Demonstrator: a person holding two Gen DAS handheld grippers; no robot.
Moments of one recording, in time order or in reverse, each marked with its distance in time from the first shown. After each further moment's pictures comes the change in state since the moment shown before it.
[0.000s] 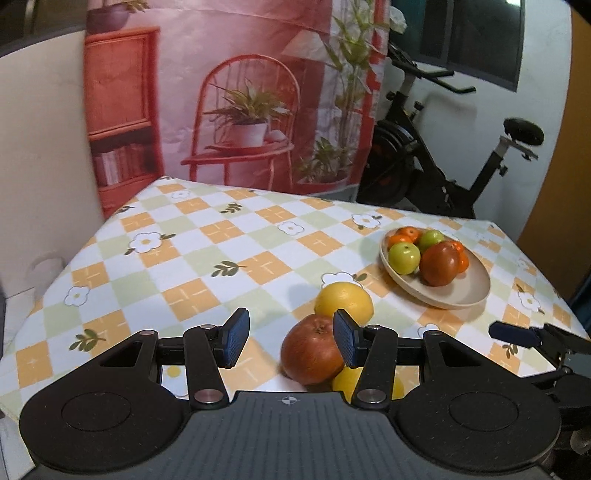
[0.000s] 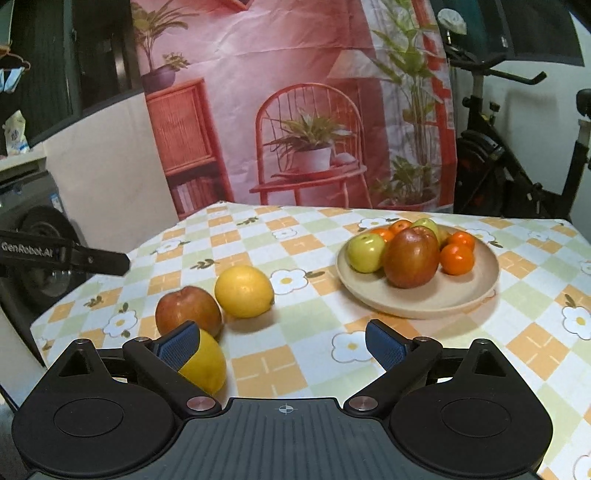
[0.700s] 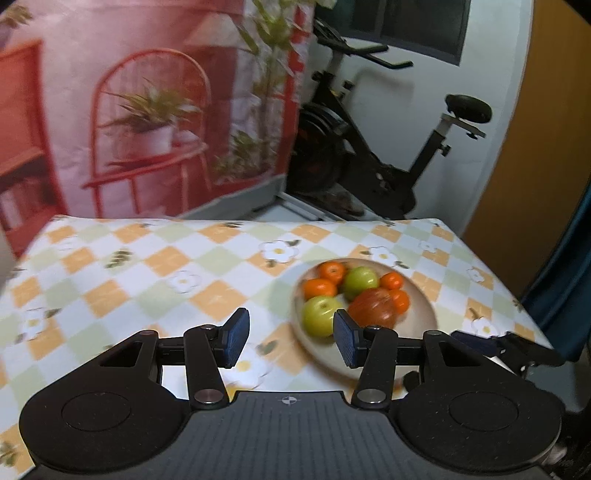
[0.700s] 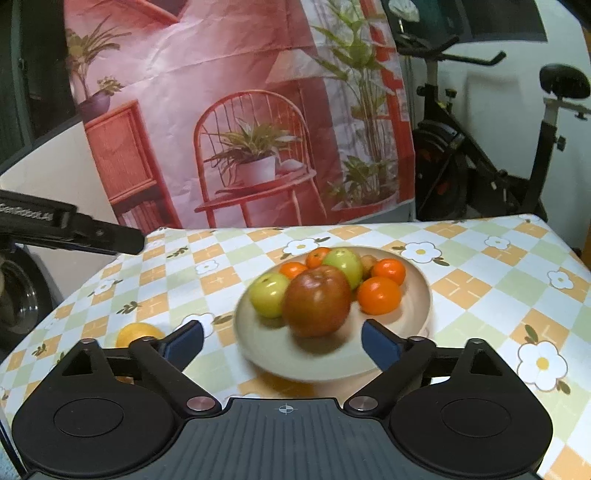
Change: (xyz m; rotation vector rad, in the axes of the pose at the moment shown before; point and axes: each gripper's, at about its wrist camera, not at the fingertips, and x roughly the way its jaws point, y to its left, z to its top) left arm 0.080 -0.066 0.070 0.128 0.060 -0.193; right arm 0.028 -0.092 0.040 0.100 -0.016 -0.083
